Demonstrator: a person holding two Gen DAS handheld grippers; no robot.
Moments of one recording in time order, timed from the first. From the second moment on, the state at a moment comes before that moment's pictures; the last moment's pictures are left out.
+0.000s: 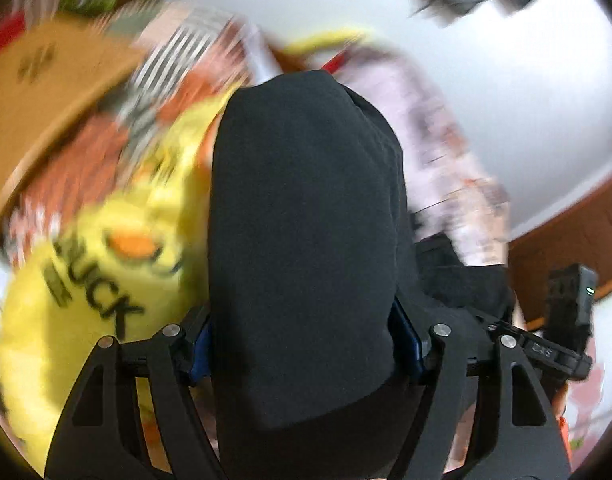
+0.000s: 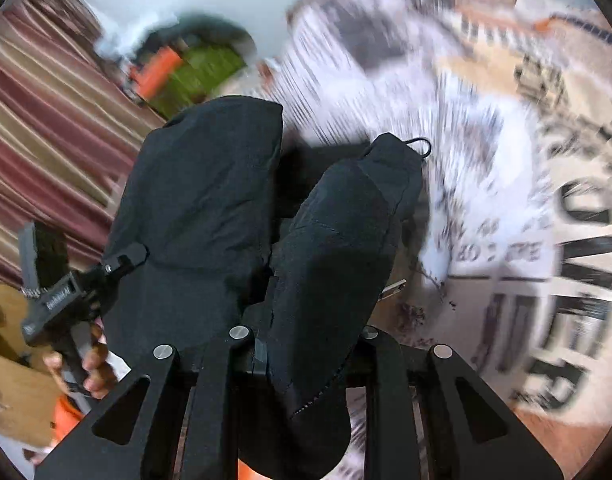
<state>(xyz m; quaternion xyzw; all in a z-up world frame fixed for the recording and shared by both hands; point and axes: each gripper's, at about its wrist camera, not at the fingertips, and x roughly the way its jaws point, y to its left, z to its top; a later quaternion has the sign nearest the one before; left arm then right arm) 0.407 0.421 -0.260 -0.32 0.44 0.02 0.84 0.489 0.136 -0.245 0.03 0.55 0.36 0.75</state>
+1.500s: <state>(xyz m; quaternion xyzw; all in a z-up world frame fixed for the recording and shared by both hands) 0.019 0.154 0.060 0.00 0.05 0.13 0.99 0.121 -0.030 0.044 -0.01 0.07 0.40 0.92</state>
